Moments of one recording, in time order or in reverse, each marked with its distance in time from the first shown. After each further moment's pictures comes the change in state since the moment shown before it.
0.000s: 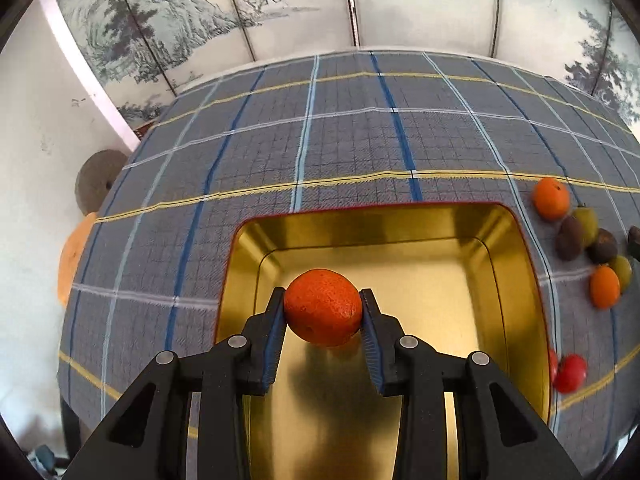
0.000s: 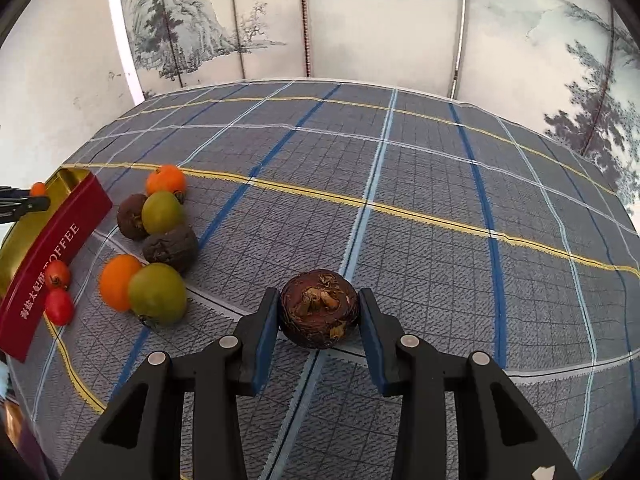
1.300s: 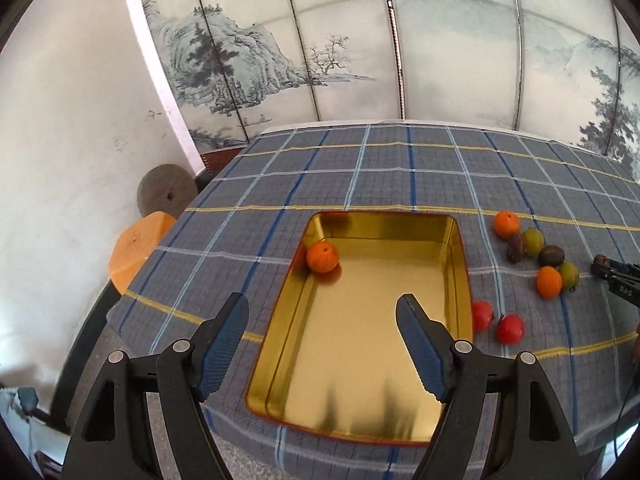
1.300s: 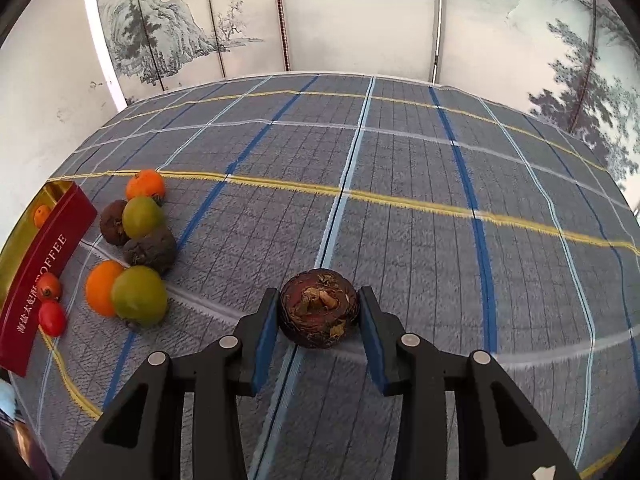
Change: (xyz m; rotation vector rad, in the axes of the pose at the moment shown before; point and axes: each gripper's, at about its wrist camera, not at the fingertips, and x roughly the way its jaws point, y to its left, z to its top) left arm -0.138 -0.018 -0.098 -0.162 -0.268 0.173; right arm 0.002 -0.006 -0.003 0.074 0.032 -0.015
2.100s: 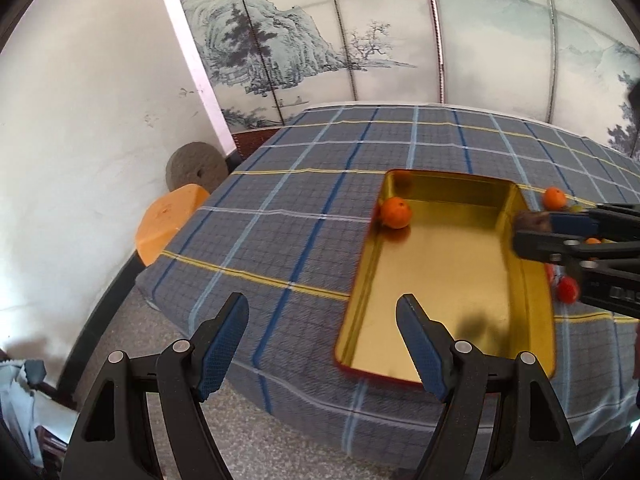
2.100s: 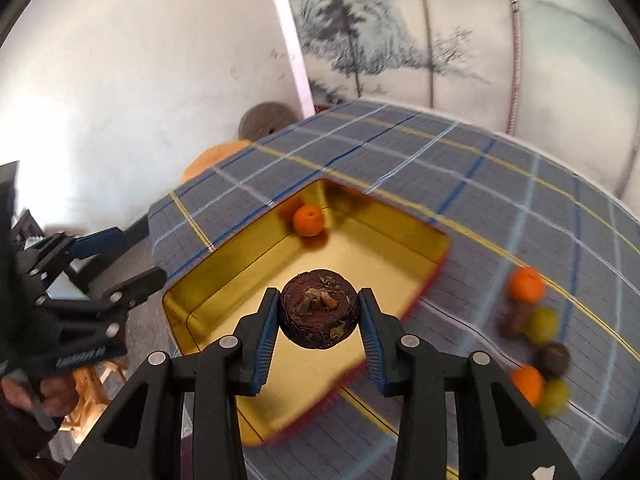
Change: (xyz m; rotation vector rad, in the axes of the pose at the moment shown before) left arm -0.005 0.063 -0.041 -0.064 0.016 0.094; right arm -0.049 0.275 0.031 -0.387 -0.009 0.469
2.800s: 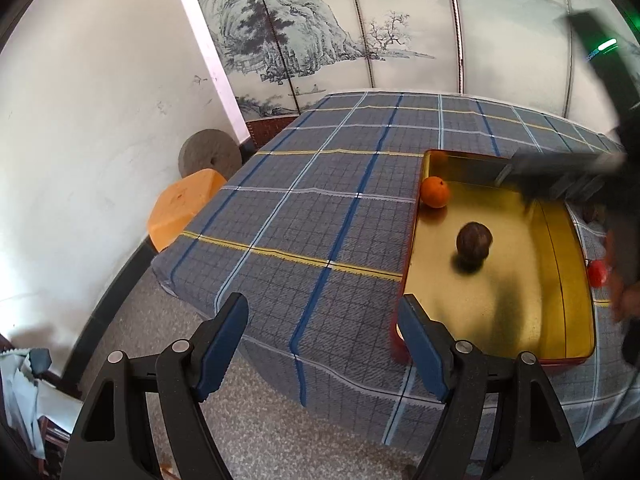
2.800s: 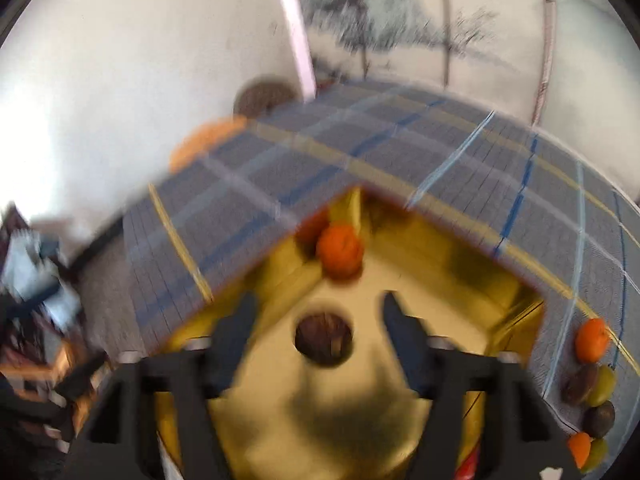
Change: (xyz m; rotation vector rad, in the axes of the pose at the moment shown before) left arm 0.009 0.034 -0.016 -0.026 0.030 0.030; right arm 0.072 0.021 0.044 0.020 -0.001 -0.017
